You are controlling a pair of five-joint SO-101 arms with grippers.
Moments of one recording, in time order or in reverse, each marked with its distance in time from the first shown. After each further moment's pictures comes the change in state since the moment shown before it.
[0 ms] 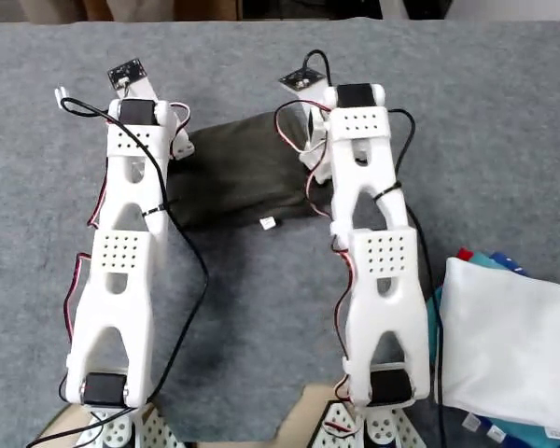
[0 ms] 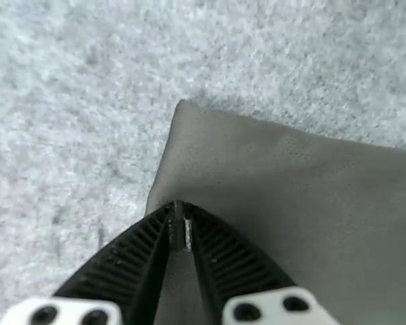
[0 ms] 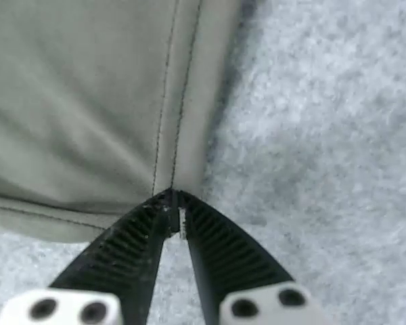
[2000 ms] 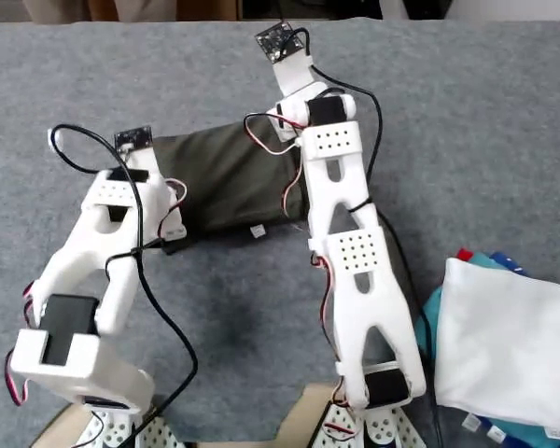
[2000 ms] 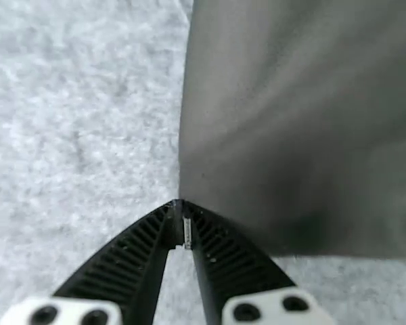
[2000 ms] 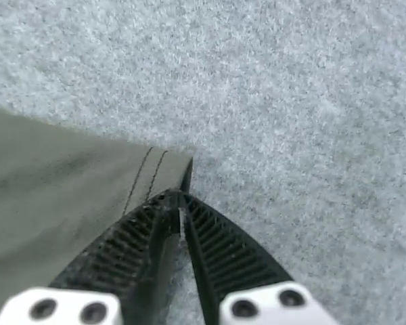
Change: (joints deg) left arm 2.0 -77.6 121.1 -35.3 -10.5; right arm -5.4 18.5 -28.6 -22.7 -8.6
